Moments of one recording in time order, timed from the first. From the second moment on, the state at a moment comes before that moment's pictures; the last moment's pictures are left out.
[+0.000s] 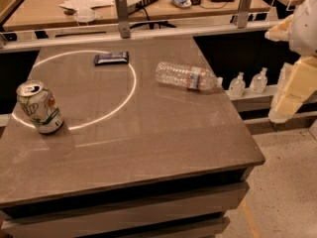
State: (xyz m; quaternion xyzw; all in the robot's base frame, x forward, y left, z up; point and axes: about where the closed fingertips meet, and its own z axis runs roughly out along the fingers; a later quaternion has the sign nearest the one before) arm 0.458 -0.211 0.989 -0.61 0.77 -0.02 0.19
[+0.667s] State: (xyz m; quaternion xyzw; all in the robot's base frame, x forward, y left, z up) arm 0.570 -0.190 1.008 -0.59 0.74 0.06 0.33
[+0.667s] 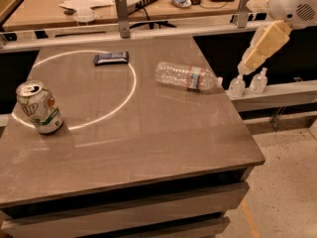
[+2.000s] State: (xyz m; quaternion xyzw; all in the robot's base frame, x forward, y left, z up) arm 0.677 -0.100 0.952 -0.55 0.75 0.11 0.36
